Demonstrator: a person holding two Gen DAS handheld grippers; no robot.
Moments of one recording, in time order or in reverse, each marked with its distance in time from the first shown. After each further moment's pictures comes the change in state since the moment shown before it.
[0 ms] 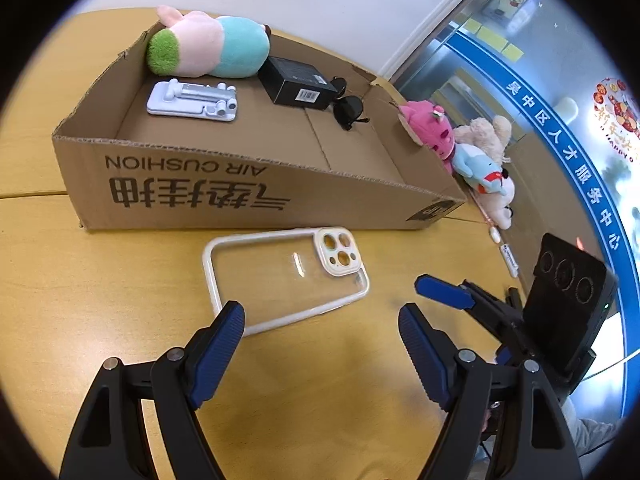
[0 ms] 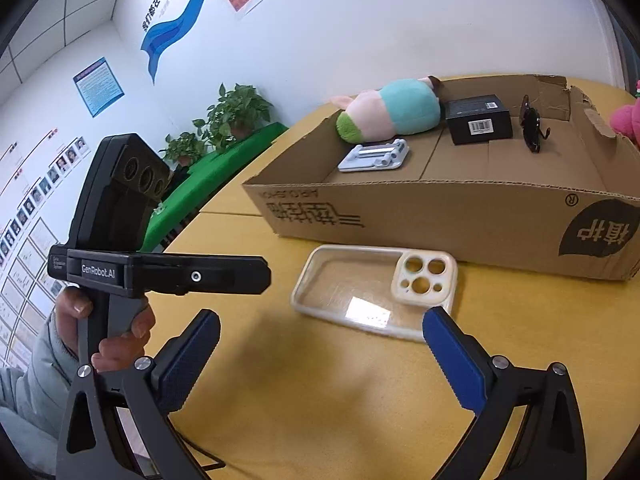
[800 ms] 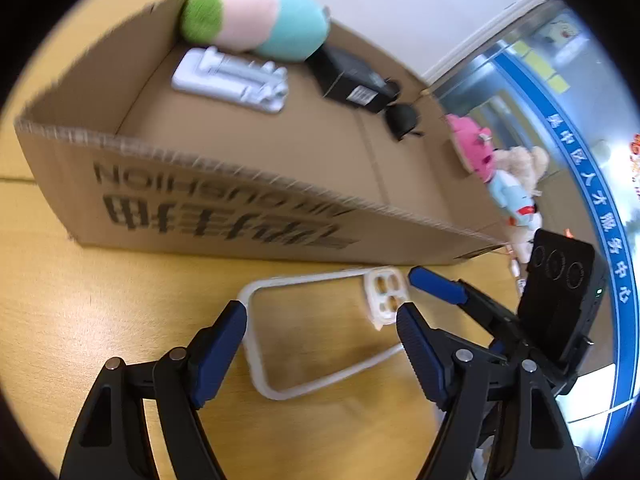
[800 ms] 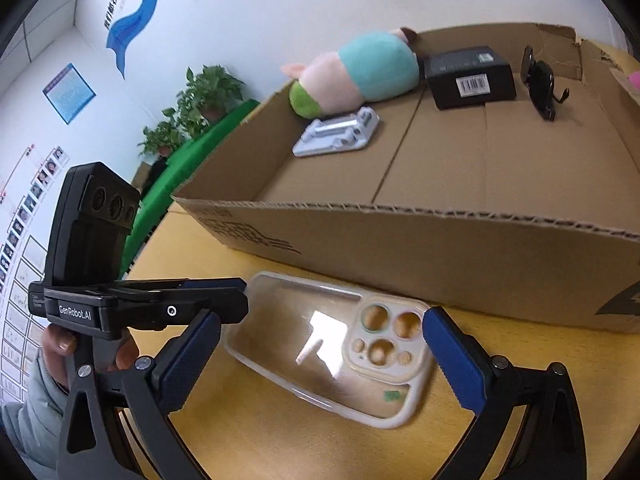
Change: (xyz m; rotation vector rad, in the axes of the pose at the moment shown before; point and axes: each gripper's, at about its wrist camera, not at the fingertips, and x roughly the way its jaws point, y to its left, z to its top) left arm 0.030 0.036 0.030 -0.135 0.012 -0.002; right arm 0.066 -0.055 0.040 0.098 0.107 -0.003
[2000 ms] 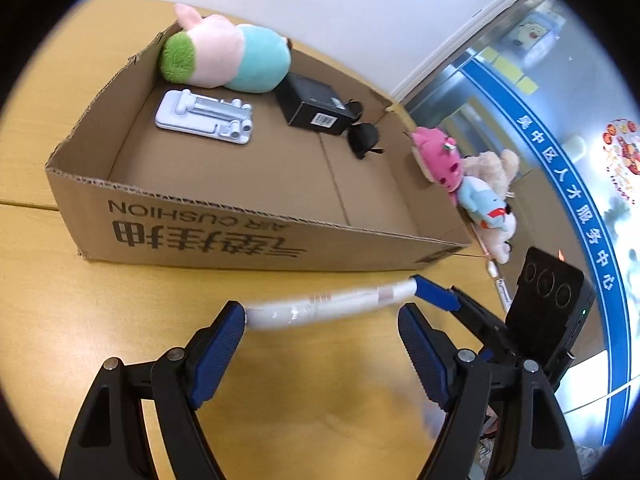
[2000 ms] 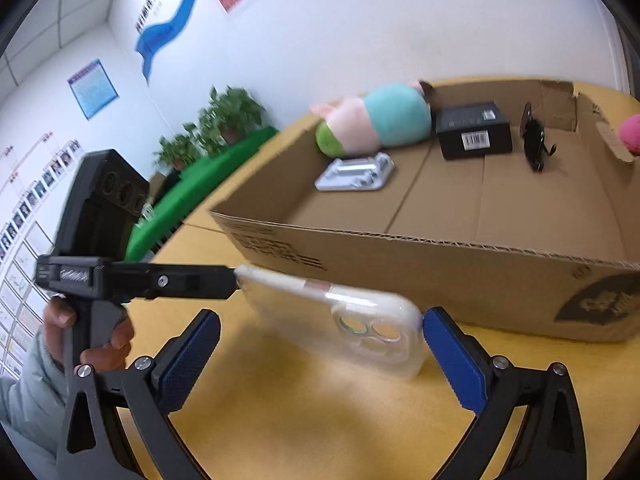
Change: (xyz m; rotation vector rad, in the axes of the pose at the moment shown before) left arm -0.030 -0.020 -0.009 0.047 -0.059 -0.051; right arm -0.046 0.021 -0.013 -0.096 -0.122 0.005
